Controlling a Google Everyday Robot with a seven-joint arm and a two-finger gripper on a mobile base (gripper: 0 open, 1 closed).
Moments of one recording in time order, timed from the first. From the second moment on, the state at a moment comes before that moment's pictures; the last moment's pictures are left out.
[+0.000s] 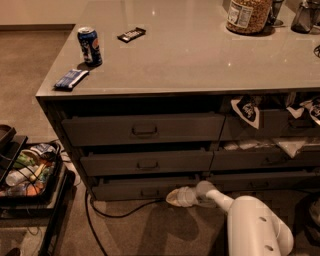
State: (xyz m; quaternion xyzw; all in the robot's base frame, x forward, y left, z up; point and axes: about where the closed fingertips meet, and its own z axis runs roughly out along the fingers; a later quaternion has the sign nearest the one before) arm 0.660 -0.069 0.144 -0.57 0.73 0.18 0.34
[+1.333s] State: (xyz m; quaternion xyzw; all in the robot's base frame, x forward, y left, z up) arm 0.691 -0.055 0.137 -0.61 0.69 0.17 0.35
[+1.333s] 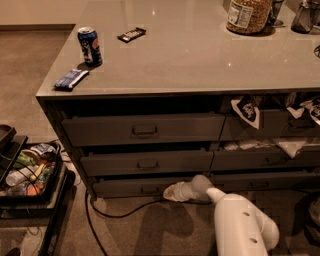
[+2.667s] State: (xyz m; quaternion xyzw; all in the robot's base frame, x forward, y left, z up) arm 0.600 -0.093 0.231 -0.56 0.75 0.15 0.32
